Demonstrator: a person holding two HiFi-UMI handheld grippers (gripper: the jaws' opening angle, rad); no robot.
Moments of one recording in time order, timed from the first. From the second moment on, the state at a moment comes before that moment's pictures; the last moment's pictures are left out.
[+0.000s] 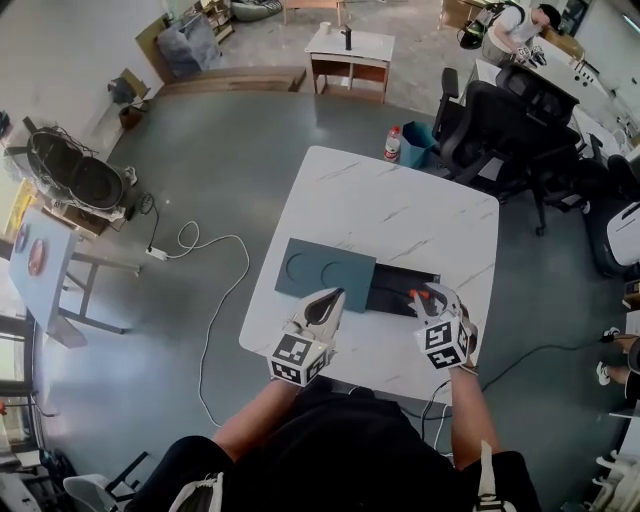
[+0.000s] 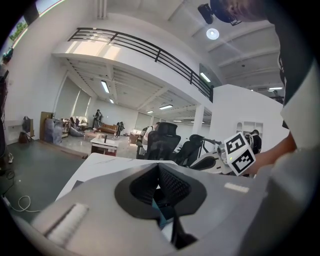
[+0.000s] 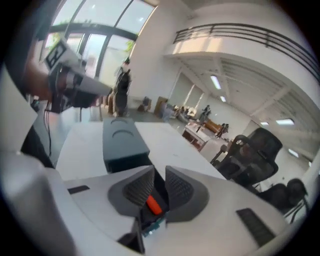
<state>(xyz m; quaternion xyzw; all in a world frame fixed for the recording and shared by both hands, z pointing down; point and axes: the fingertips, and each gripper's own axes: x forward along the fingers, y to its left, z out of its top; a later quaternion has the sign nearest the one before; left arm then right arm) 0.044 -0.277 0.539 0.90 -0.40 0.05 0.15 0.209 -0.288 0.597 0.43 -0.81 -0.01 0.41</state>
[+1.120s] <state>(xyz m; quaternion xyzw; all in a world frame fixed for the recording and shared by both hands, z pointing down) 0.059 -0.288 0.460 0.92 -0.39 0.00 0.11 0.235 -0.255 0.432 0.62 -0.78 0.00 0.01</state>
